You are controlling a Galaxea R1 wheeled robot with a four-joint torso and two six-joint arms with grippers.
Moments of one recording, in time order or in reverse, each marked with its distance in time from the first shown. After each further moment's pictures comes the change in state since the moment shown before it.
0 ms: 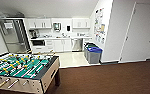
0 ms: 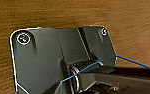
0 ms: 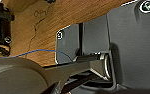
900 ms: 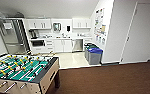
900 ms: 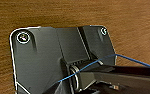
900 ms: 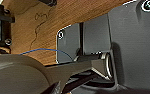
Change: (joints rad) left arm 0.006 0.000 0.000 0.000 0.003 -0.001; right arm -0.009 0.018 -0.016 -0.002 0.007 0.000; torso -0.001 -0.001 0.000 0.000
